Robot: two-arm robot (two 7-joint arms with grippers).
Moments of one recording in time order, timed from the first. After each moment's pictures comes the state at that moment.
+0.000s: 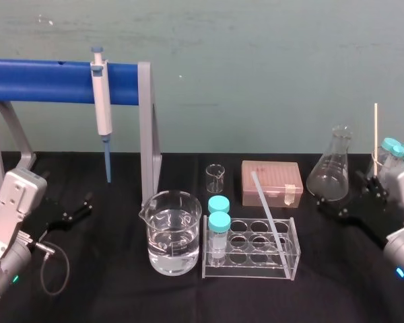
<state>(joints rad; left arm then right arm) -0.20 0.60 0.45 -1.41 -0.25 -0.12 0.03 0.19 0.60 -0.40 -1.43 0.35 -0.11 0.04</state>
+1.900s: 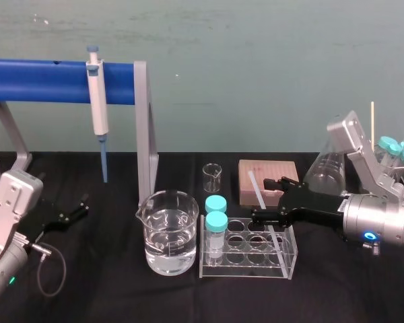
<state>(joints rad) -0.20 0.60 0.45 -1.41 -0.25 -0.12 0.03 0.49 0.62 -0.56 -1.38 0.57 0.24 0.64</state>
